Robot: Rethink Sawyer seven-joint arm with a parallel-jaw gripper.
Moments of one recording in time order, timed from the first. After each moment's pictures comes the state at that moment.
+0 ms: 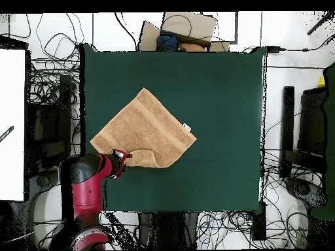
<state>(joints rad) 0.17 -0.74 0.52 2.32 2.05 -0.74 2.09</state>
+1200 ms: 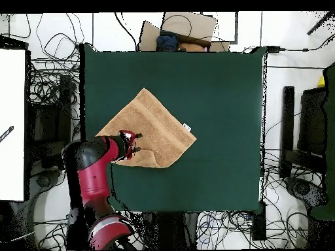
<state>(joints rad) 0.08 -0.72 0.51 2.24 1.84 -0.89 2.01</state>
